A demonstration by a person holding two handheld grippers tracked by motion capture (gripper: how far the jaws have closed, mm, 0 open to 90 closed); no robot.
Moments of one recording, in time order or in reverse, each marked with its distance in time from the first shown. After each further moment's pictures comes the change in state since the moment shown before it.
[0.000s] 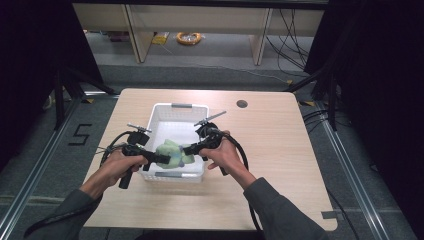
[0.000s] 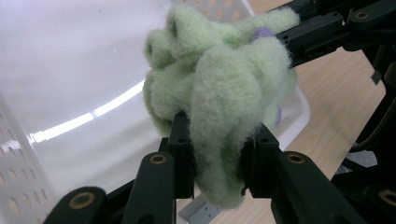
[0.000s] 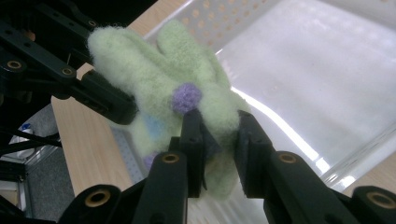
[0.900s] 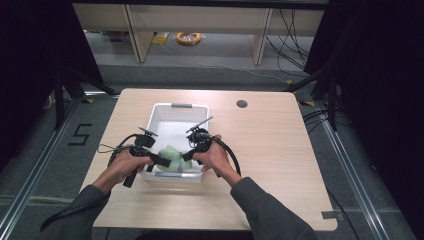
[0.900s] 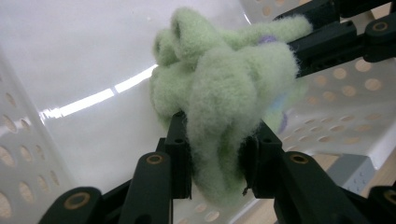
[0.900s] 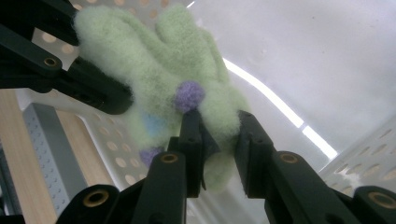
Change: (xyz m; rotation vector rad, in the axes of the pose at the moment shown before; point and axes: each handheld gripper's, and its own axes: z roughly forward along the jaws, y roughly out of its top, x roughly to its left) left arm 0.023 -0.001 0.031 0.118 0.092 0.008; right arm -0.007 -0.003 0.045 0.144 -0.095 0.026
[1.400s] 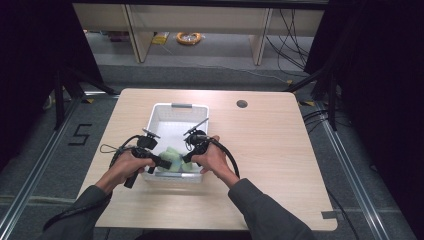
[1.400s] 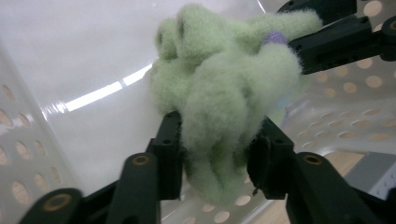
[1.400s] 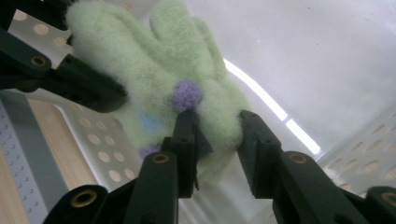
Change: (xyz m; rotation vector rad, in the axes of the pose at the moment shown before) left arm 0.000 -0.001 0.007 0.041 0.044 0.011; right arm 0.005 0.000 0.005 0.046 -0.070 -0.028
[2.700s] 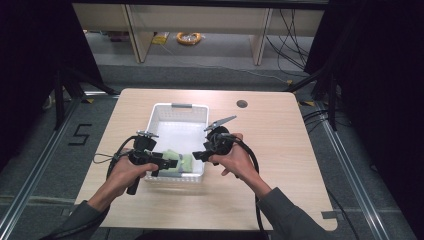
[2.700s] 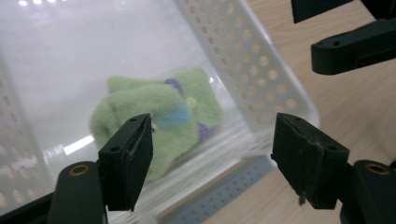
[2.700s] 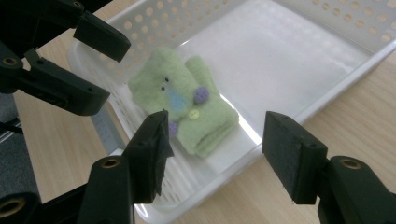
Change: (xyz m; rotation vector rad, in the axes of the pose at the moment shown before) left arm -0.056 -0.012 -0.041 -0.234 -0.006 0.018; right arm -0.008 -0.033 -0.078 -0.214 0.018 -0.059
